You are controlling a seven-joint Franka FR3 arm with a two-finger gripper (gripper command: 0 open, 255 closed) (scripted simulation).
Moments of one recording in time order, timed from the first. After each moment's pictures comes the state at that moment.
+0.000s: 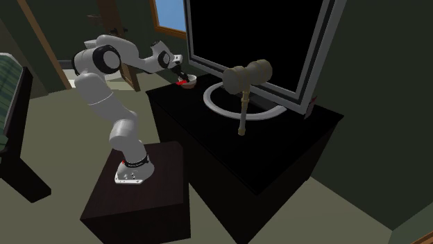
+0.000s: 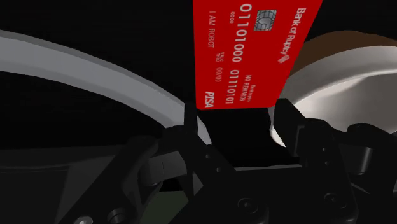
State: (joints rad) arm 0.04 -0.26 1.01 -2.19 -0.15 2.54 0.66
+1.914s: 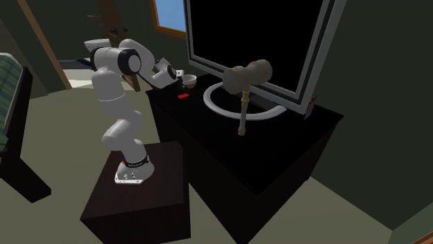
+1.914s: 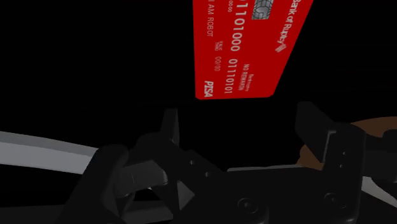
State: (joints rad) arm -0.35 -0.01 1.42 -2.28 -0.70 2.70 1.11
